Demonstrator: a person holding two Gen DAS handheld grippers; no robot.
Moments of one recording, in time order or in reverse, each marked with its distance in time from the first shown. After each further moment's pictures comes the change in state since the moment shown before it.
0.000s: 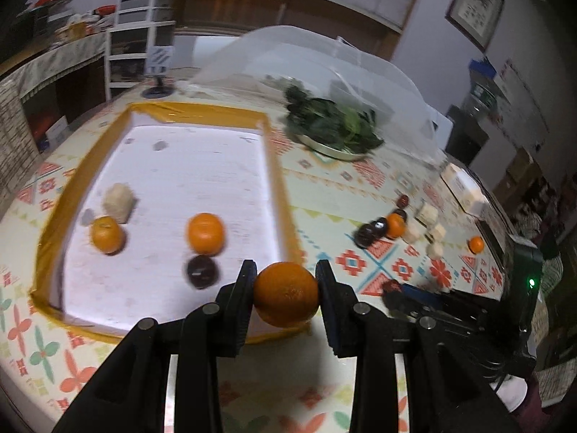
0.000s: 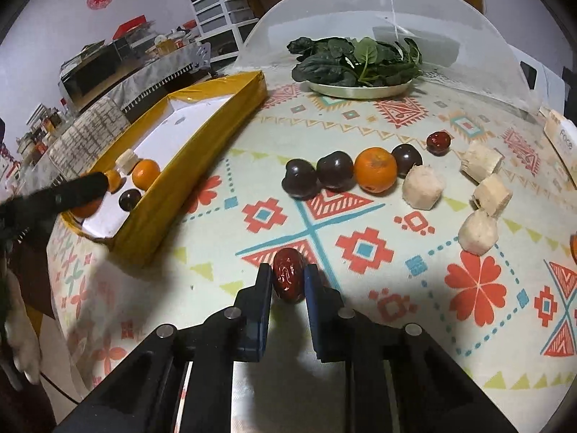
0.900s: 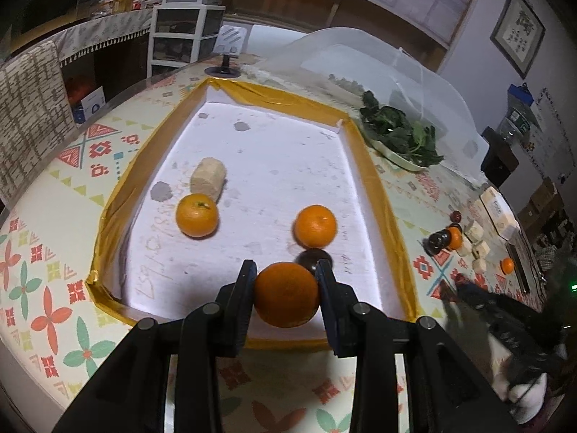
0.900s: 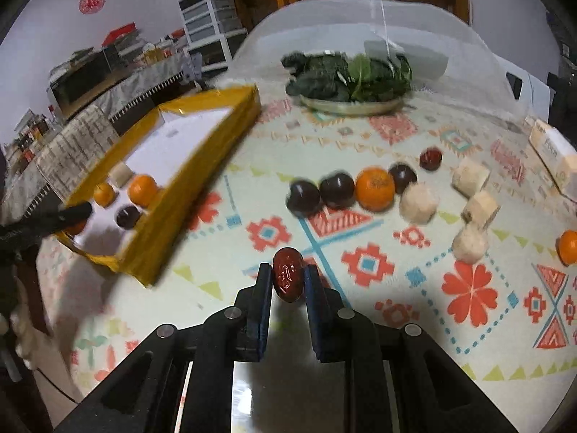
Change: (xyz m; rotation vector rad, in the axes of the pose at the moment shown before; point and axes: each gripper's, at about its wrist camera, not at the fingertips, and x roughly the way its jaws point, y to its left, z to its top) left arm 0.001 0.077 -0.005 -0.125 0.024 0.086; right arm -0.011 0.019 0.018 0.012 -0.056 -0.045
